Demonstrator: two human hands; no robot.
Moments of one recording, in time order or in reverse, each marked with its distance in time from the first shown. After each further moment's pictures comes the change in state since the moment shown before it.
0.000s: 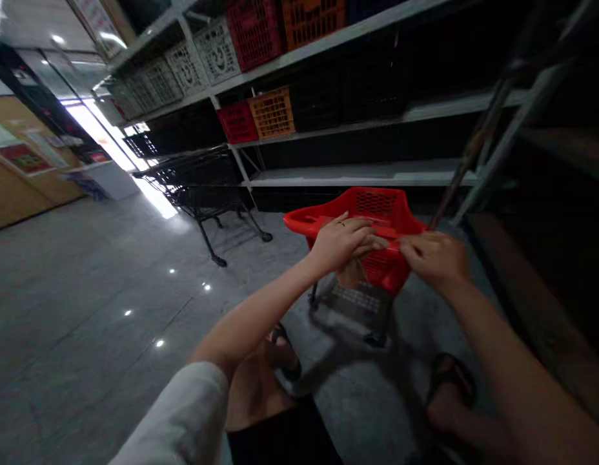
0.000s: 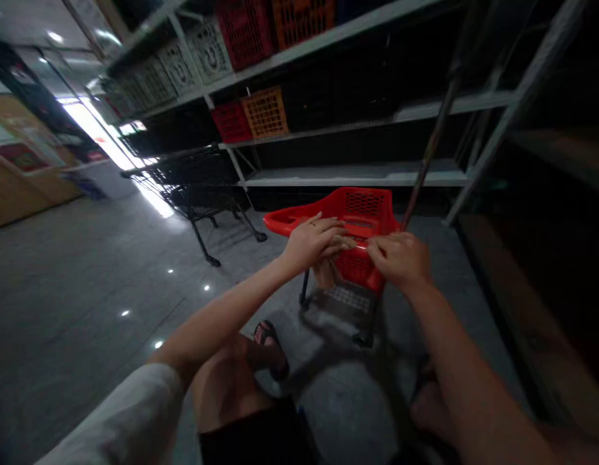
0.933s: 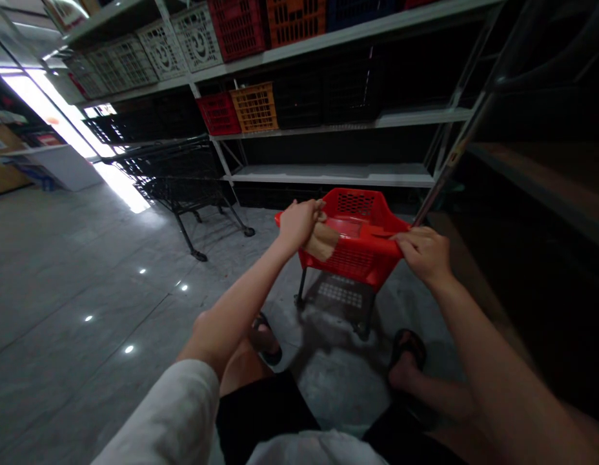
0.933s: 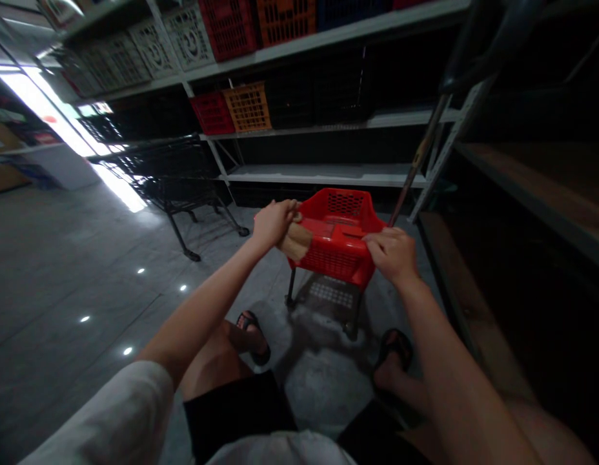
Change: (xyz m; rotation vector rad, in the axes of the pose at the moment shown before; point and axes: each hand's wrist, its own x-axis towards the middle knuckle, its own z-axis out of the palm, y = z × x) left_hand 0.000 0.001 -0.032 0.004 -0.044 -0.611; right_hand -0.037 0.044 -0.032 0.108 0.050 -0.042
